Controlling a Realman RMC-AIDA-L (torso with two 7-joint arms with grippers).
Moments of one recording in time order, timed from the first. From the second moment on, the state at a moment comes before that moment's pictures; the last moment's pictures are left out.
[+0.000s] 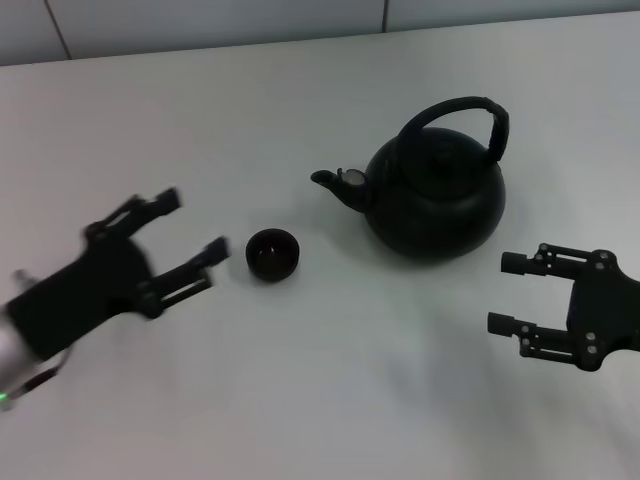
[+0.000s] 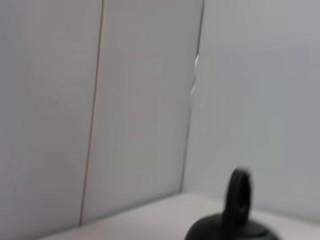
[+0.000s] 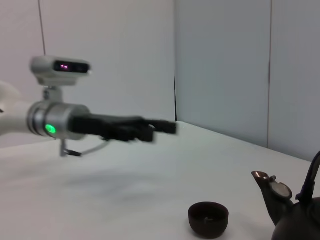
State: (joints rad) left arm -0.45 -2.06 0.51 0.15 1.79 1.57 -0.70; right arm 0.26 2.07 -0.43 -0.63 -2.08 -1.80 0.87
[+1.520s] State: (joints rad) left arm -0.23 -2.06 0.75 0.53 1.83 1.59 -0.84; right arm 0.19 2.08 -0.18 -0.26 -1.82 -1.78 0.66
